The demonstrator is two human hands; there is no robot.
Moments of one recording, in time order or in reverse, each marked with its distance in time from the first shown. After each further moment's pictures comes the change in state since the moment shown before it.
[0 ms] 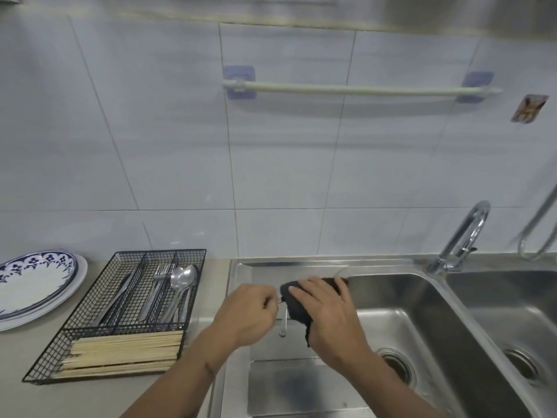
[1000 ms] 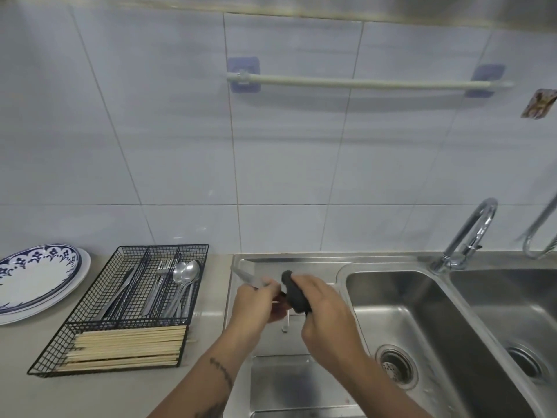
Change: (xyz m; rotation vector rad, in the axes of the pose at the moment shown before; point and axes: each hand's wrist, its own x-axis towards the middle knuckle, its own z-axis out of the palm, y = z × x) left_hand 0.004 0.024 0.018 -1.245 0.205 -0.596; right_hand 0.003 -0.024 -0.003 0.315 -0.058 0.274
